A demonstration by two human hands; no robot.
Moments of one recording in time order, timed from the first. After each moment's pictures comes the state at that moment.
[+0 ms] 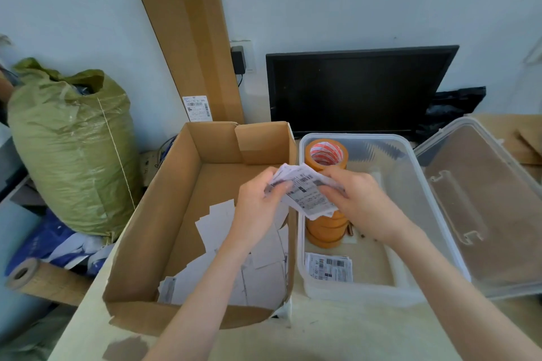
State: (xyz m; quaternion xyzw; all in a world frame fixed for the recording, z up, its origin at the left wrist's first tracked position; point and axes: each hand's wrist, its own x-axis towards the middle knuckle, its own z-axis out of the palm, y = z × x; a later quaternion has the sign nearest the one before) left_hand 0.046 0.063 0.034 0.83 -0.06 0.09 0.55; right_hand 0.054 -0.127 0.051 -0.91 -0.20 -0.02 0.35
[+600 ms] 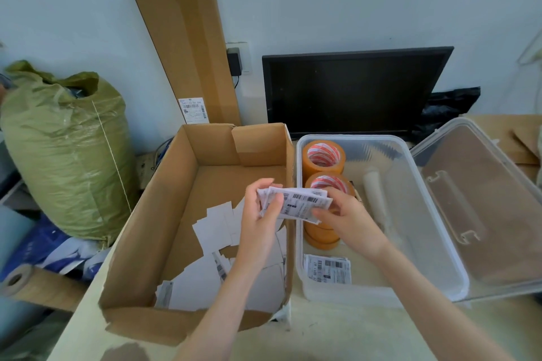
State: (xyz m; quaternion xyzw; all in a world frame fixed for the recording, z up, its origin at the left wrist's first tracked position) left_hand 0.028 0.050 0.007 0.70 0.03 0.07 0.71; right_hand 0.049 -0.119 0.002 -0.83 -0.08 0.08 0.55
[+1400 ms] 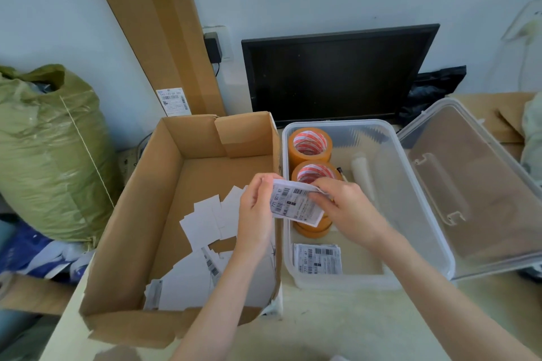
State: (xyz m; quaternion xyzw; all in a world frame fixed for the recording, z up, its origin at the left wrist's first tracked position) left_hand 0.038 0.028 0.013 0.72 0.03 0.07 0.70; right_hand 0.048 -0.134 0.016 -0.91 -0.17 -0.03 0.38
